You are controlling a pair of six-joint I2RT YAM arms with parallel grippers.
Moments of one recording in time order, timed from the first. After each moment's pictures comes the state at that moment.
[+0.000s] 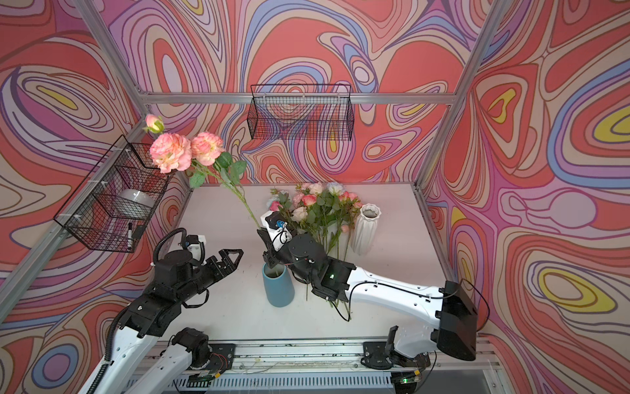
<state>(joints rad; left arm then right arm) -0.33 0.58 0.69 -0.64 0.14 -0.85 1.12 1.37 1.07 0.23 0.27 0.07</state>
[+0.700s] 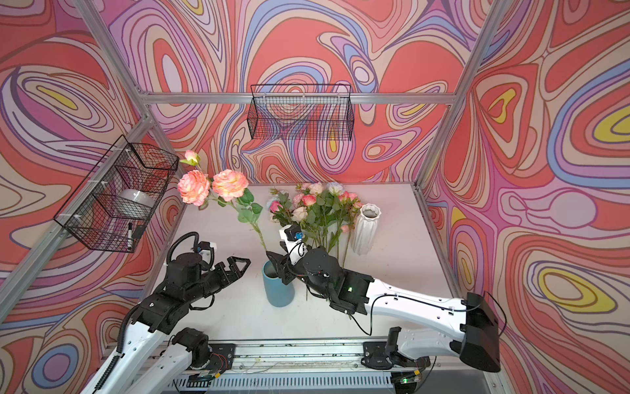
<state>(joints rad) -0.33 0.61 0.60 -0.62 0.24 -0.86 1.14 1.18 0.92 0.08 0.25 0.27</state>
